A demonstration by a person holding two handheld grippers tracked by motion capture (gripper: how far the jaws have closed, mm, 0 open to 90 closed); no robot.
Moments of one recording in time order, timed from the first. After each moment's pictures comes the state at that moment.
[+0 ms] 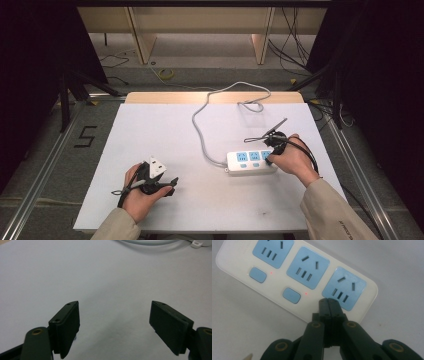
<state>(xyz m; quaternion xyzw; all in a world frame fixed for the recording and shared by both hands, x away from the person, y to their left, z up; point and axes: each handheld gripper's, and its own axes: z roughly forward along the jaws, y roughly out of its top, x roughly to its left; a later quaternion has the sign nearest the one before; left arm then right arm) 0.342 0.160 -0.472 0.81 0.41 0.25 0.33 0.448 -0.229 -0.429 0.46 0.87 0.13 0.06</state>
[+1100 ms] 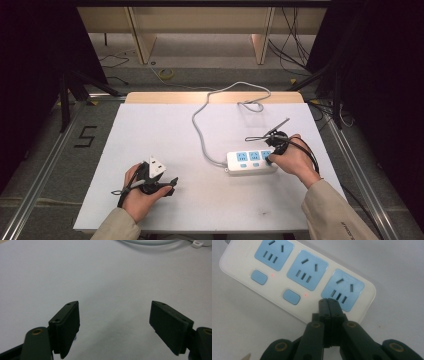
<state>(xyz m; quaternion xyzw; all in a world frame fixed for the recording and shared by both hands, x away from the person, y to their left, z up) 0.343 0.161 -0.473 0.81 0.42 0.25 0.33 0.447 -0.233 -0.429 0.46 0.87 0.15 0.06</state>
